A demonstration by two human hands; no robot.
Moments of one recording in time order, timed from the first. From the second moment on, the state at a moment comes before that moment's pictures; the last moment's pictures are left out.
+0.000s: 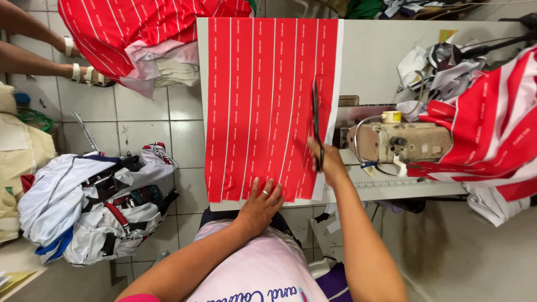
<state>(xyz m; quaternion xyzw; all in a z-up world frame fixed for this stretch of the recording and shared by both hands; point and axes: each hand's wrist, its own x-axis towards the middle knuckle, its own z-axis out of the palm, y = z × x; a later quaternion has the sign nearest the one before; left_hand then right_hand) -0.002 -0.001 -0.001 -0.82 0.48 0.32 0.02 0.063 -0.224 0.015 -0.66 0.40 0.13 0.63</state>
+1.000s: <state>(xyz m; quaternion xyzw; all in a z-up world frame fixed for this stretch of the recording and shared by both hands) -0.037 -0.049 0.007 -0.84 0.44 0.31 0.06 -0.257 -0.179 -0.070 -0.57 0.40 0.17 0.70</state>
